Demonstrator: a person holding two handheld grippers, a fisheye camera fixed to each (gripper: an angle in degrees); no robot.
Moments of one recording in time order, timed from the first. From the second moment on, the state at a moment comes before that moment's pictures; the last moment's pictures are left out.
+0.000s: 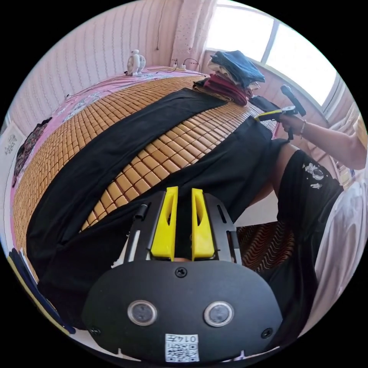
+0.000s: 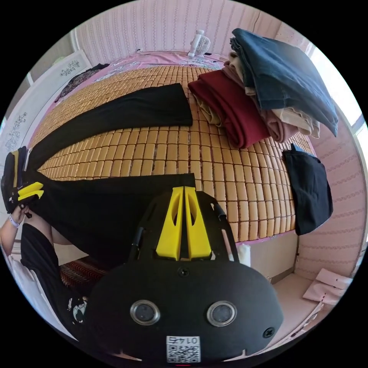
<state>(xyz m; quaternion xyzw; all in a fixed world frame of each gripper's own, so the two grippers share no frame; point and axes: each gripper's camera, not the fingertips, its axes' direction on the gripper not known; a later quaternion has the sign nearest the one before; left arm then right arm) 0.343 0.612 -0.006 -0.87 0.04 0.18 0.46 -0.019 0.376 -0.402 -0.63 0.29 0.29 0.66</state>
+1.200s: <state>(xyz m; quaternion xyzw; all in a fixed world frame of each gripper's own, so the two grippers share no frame) 0.326 0.644 -0.031 -0.87 0.04 0.10 0.48 0.013 0.332 -0.612 -0.51 0.23 0.49 0.66</state>
